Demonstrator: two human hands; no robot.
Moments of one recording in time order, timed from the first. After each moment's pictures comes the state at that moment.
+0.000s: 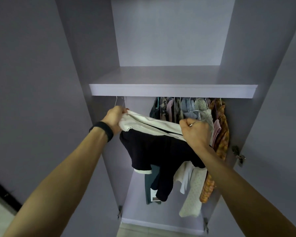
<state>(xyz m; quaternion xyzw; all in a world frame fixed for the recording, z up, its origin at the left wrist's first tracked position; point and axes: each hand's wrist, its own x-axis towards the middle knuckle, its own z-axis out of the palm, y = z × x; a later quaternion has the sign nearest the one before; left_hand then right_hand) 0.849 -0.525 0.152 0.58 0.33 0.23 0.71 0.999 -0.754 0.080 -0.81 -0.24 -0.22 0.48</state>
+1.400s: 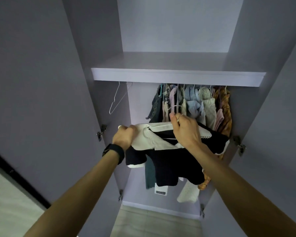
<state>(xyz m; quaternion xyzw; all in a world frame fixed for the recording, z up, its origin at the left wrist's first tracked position) 0.825 -0.581 0.046 0.73 0.46 0.18 0.46 0.976 -0.747 0.049 -0.78 -0.41 -0.24 0.40</state>
